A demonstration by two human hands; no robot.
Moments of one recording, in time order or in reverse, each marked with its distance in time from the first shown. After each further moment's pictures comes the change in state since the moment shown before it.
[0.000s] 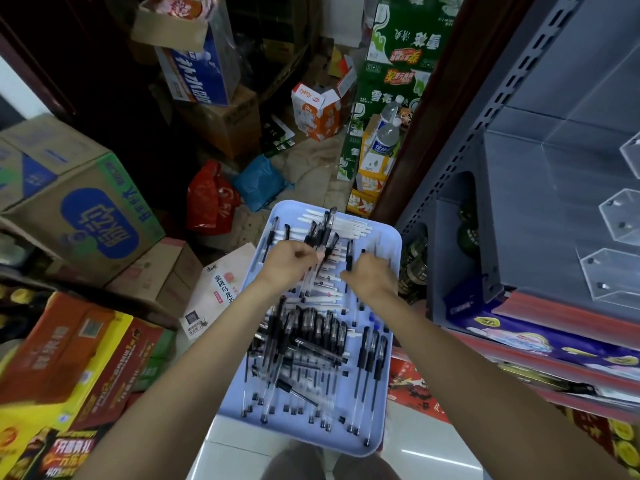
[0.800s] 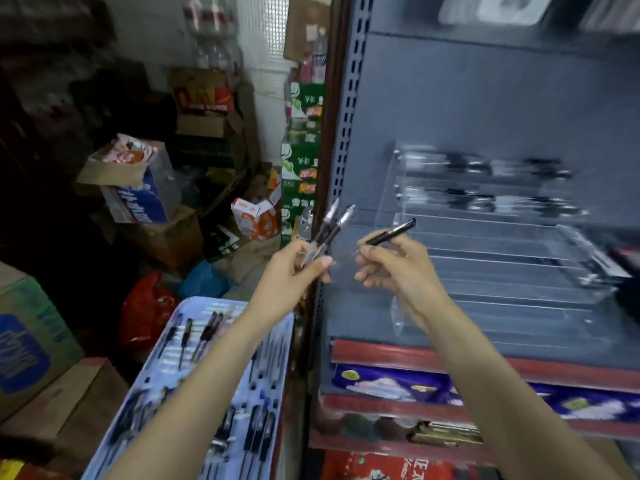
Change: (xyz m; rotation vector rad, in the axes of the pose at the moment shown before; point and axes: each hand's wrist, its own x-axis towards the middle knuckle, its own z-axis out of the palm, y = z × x) left_hand -0.054 0.184 0.115 -0.081 -0.007 0.663; right_hand -0.129 0.094 -0.241 1.119 0.259 -0.417
